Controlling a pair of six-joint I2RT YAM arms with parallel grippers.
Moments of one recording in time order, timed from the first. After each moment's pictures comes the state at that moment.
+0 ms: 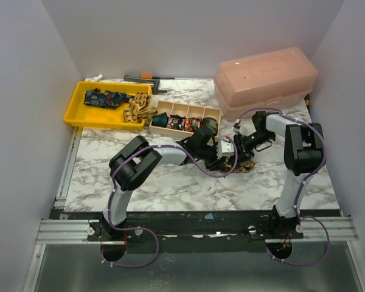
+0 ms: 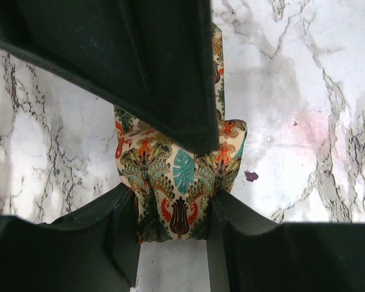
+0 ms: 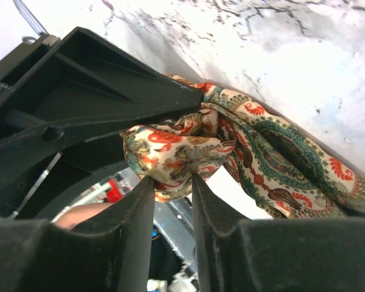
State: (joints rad) left arm -0.83 2.05 1.18 0.21 0.62 0.38; right arm 0.07 1.97 1.25 -1.02 -0.87 -0.18
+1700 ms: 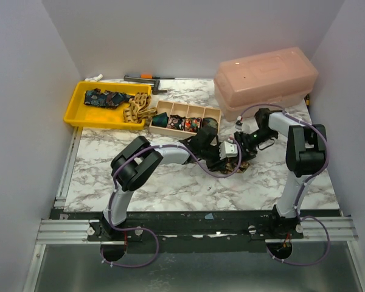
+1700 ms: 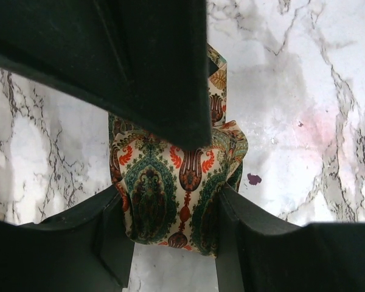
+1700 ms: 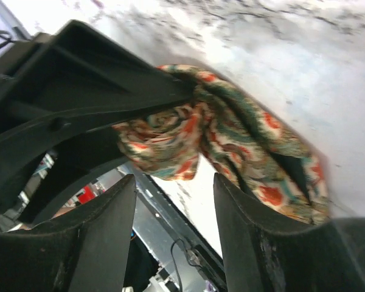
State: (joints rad) left arm -0.86 2.06 1.23 0.12 0.58 0.45; right arm 0.06 1.97 1.27 -1.03 -0.78 -0.26
